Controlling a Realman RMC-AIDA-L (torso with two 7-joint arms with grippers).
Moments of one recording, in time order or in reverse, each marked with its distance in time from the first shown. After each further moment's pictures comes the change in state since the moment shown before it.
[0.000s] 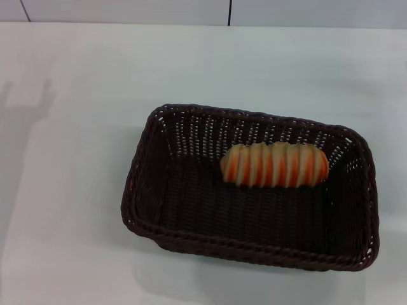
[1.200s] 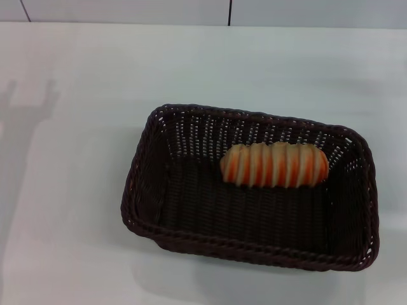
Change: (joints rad) left arm -0.002 -0.003 0.002 0.000 0.006 0.046 -0.031; right arm 0.005 -0.004 0.000 -0.001 -0.006 0.012 0.027
